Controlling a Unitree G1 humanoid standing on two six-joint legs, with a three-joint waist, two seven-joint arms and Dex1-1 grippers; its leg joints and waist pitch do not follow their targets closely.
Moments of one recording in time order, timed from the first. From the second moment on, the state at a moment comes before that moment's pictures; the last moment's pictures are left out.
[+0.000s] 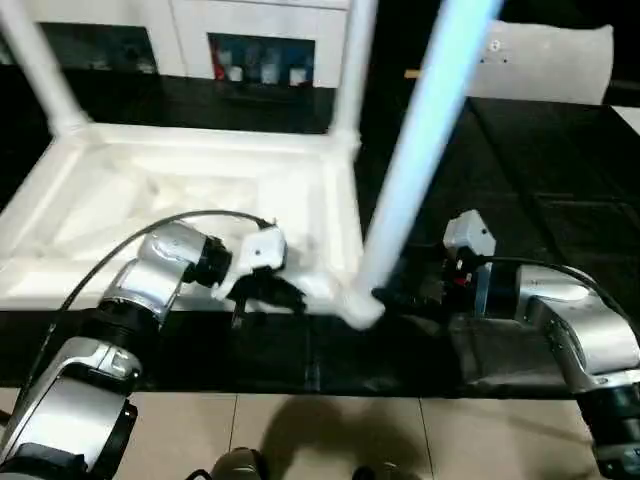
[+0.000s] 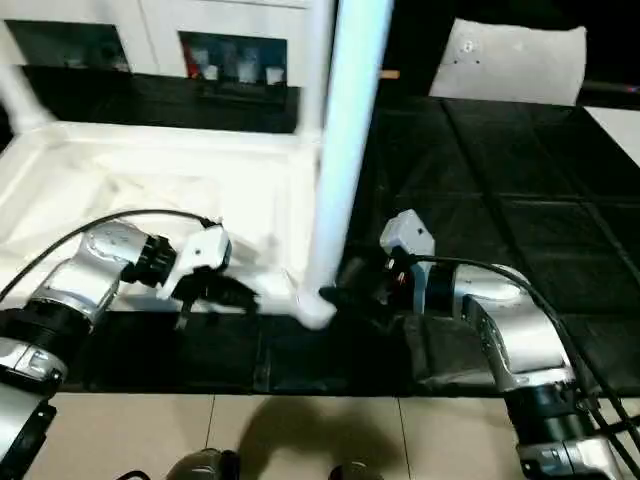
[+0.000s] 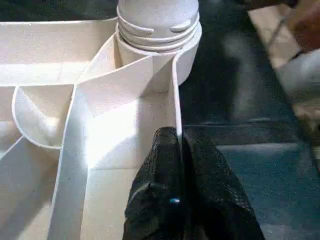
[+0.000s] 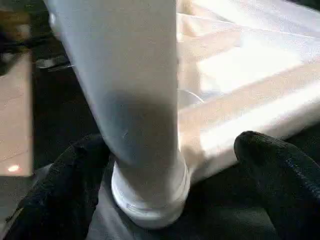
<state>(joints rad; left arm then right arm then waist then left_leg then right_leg) -0.71 0.44 -0.31 0.69 0.04 -0.08 -1.48 -0.36 -0.48 0.09 0.11 0.28 0.36 1.13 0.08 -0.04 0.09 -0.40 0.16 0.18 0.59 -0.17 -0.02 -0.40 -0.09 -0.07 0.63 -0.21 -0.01</state>
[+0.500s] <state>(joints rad) -0.73 0.44 -0.34 0.72 0.04 -0.14 -1.53 -0.49 -0.48 0.19 0.31 0.27 0.27 1.34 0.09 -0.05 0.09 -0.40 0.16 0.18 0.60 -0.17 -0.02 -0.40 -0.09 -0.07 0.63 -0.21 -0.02</state>
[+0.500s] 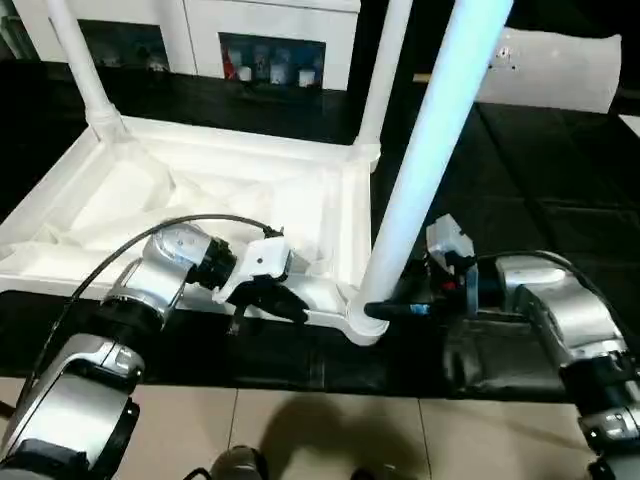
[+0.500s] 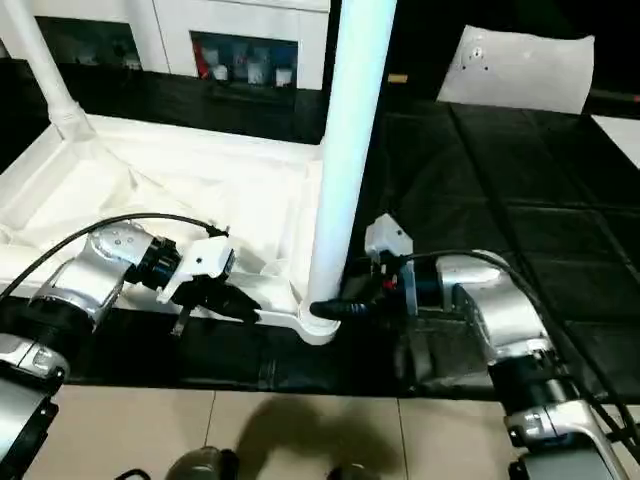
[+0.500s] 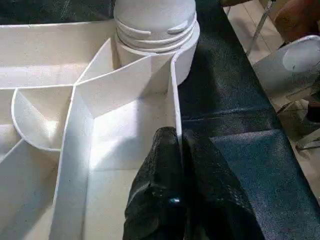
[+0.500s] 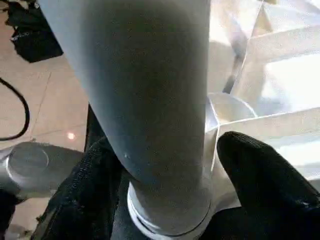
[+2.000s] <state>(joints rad) -0.83 0.07 -0.17 0.84 0.10 0.28 -0.70 -0.56 0.05 -0.11 0.45 0.07 0.28 0.11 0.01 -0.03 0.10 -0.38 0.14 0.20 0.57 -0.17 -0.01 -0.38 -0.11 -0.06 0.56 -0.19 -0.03</state>
